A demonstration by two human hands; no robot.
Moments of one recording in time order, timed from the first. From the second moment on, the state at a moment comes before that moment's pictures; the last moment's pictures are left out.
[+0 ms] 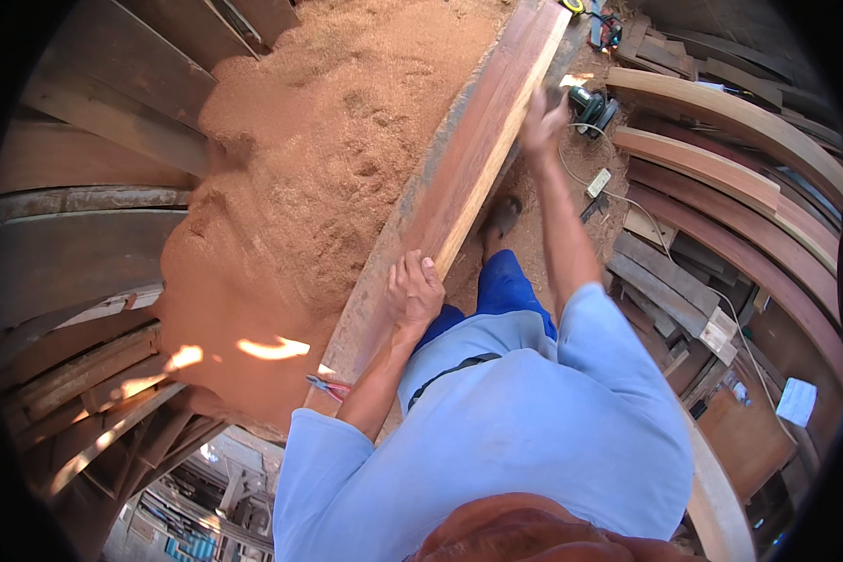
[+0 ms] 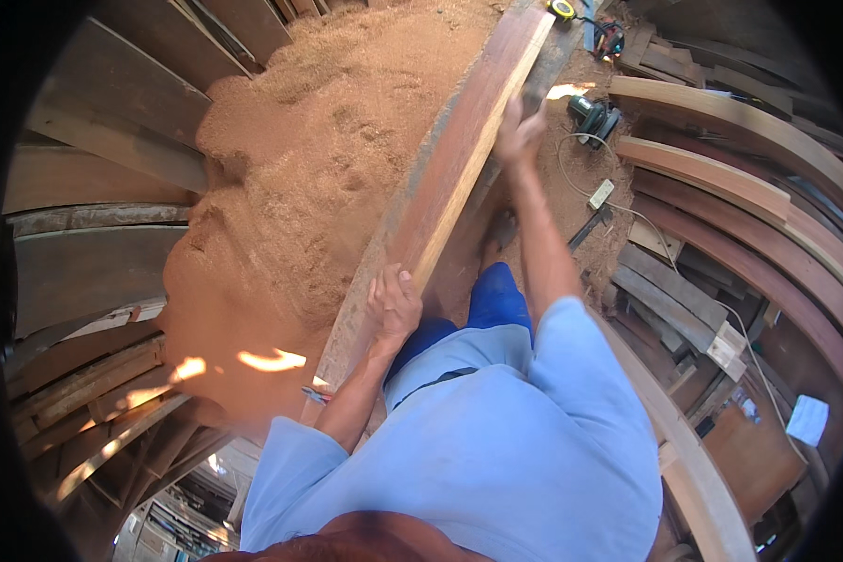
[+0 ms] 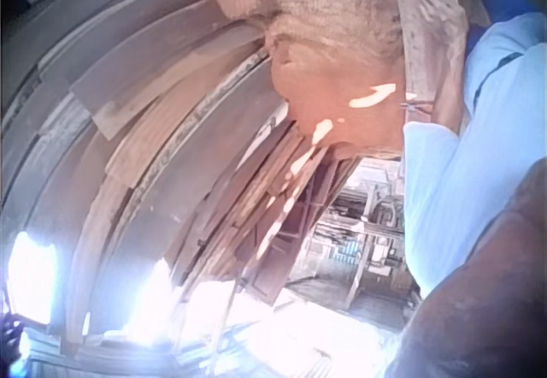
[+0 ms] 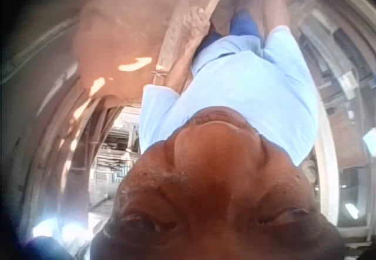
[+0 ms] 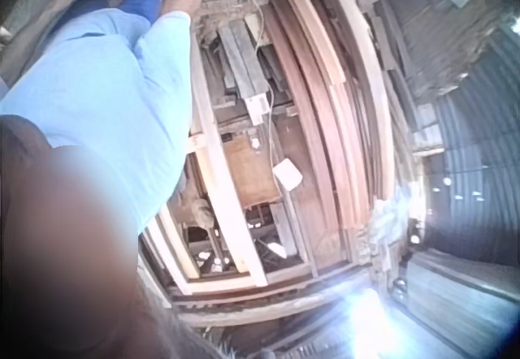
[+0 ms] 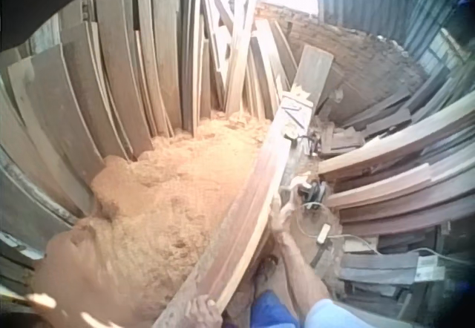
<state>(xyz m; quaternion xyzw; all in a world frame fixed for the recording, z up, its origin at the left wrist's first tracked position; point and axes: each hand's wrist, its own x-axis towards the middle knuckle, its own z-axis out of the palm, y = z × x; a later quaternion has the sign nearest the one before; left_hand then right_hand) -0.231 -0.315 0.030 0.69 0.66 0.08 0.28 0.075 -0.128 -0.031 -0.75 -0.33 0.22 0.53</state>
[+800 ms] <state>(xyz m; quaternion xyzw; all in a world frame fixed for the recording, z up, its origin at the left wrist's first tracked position) -0.202 -0.254 0.024 0.61 0.72 -0.02 0.33 0.261 -0.260 -0.134 -0.68 -0.12 0.56 0.45</state>
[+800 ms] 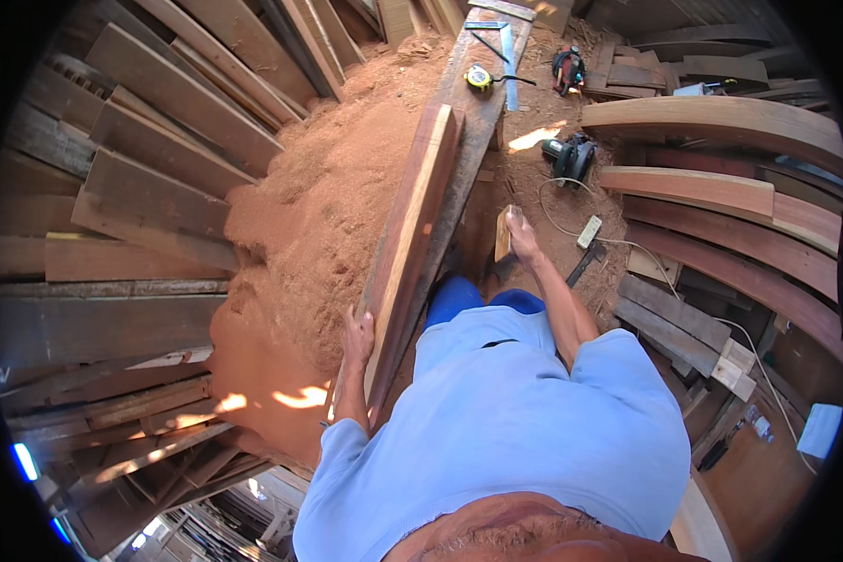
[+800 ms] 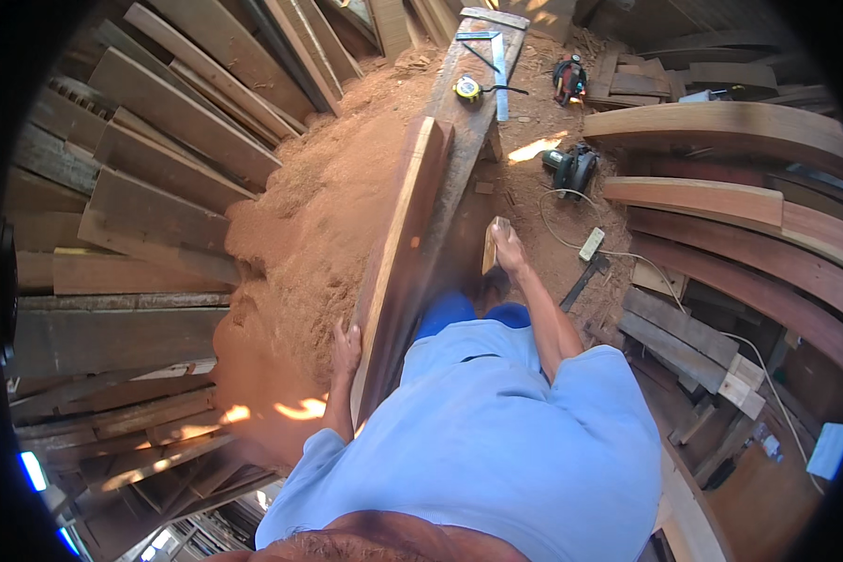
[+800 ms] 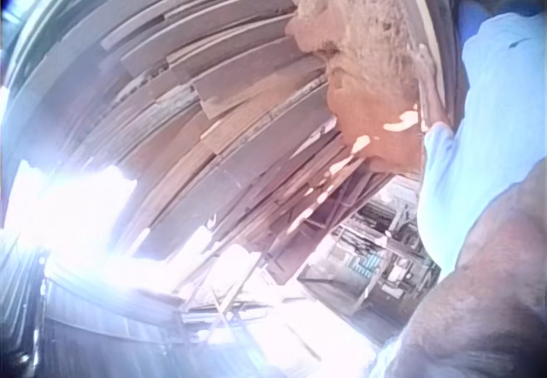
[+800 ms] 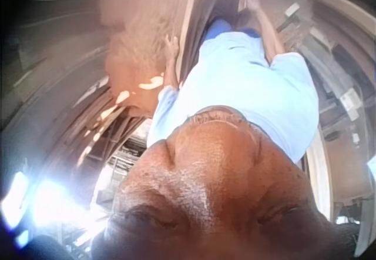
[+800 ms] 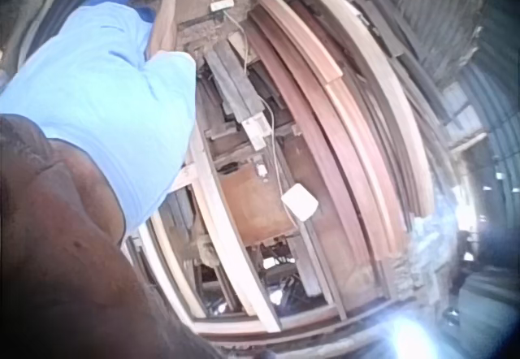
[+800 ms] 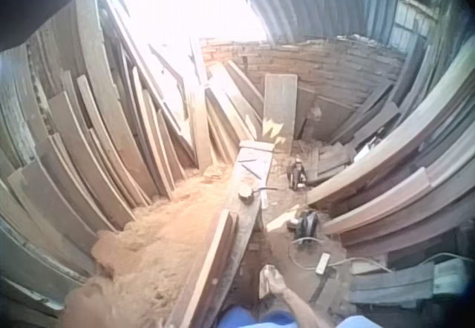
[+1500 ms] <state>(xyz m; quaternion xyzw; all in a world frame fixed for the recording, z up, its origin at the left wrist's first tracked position) 0.065 -0.060 0.025 0.77 0.52 0.03 0.36 0.229 -0.073 -0.024 -0.75 -0.24 0.33 0.52</state>
